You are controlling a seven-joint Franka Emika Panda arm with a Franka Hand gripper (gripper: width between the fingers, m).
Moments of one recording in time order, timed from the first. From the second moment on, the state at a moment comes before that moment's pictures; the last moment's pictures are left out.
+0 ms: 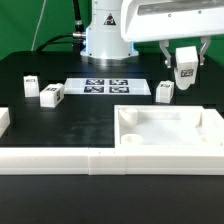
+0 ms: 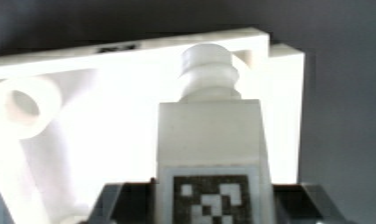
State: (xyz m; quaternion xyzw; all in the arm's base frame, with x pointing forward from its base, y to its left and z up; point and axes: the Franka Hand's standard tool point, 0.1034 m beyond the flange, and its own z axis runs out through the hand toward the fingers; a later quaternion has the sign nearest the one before) arm 0.523 0.105 0.108 -0.99 0.06 -0.08 0.05
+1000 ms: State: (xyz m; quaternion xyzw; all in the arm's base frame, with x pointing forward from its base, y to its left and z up) arm 0.552 0.108 0.105 -0.97 -0.04 -0.24 0.03
